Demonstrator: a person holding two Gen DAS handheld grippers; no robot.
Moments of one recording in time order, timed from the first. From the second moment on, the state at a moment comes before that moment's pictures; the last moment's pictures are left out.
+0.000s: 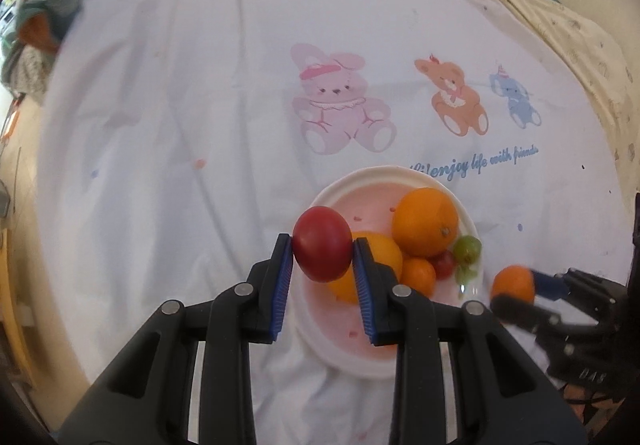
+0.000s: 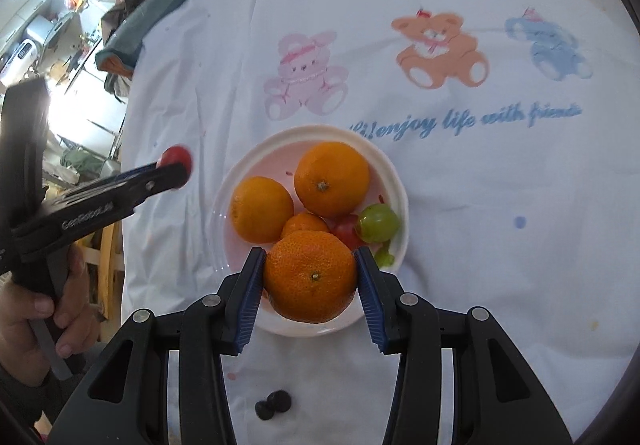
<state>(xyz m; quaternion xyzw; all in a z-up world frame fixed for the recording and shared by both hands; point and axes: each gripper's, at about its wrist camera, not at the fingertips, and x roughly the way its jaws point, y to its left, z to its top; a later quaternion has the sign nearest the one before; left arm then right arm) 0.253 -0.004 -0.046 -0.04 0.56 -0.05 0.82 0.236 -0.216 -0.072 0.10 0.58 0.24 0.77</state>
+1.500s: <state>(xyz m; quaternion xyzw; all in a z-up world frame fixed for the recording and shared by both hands) 0.270 0.000 -0.060 -0.04 0.53 -0.05 0.85 0.237 -0.202 -0.096 0.07 0.59 0.26 0.76</state>
